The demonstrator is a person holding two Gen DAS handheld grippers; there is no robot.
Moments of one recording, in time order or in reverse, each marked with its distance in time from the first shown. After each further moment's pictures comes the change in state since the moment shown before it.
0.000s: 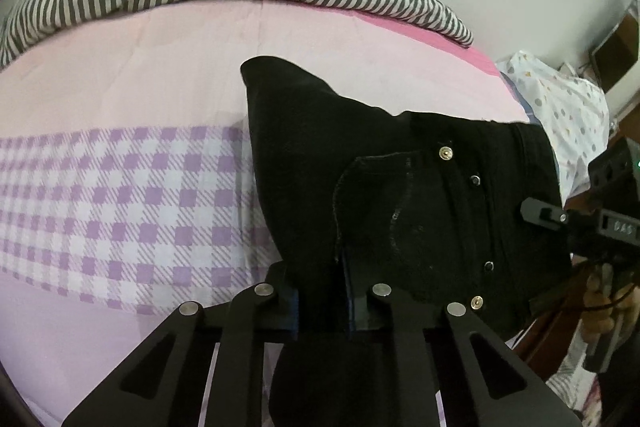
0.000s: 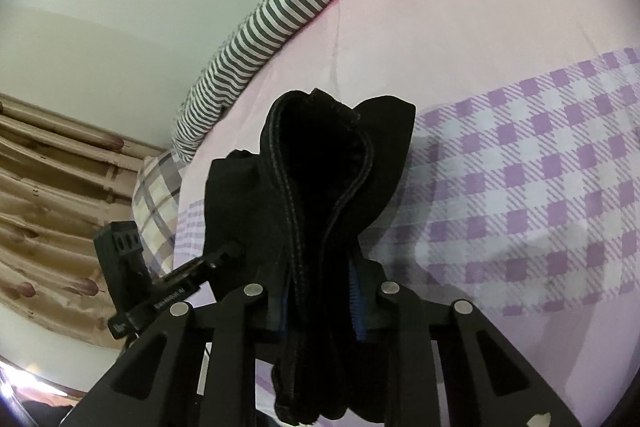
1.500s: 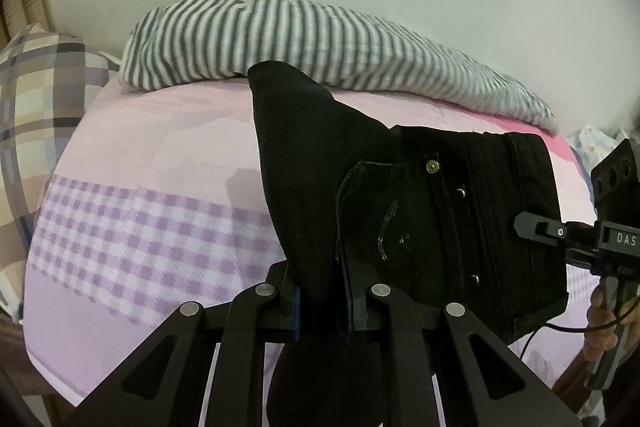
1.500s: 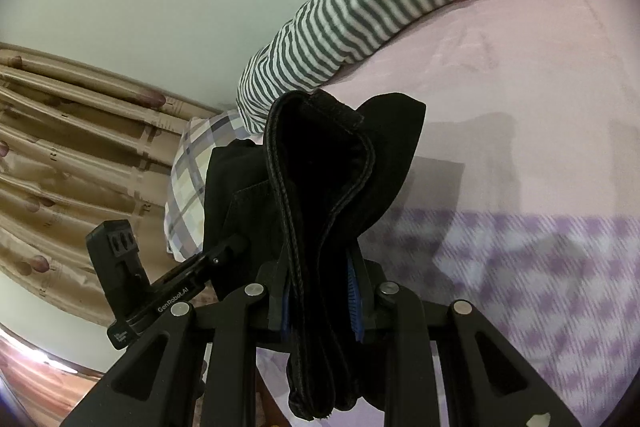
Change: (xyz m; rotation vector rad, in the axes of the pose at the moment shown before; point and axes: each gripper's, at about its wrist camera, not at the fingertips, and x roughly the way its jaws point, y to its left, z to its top) left arm -0.112 0.210 0.051 -0.125 -0.138 0.212; right arm 0.197 0.184 0.048 -0.132 0.141 0.145
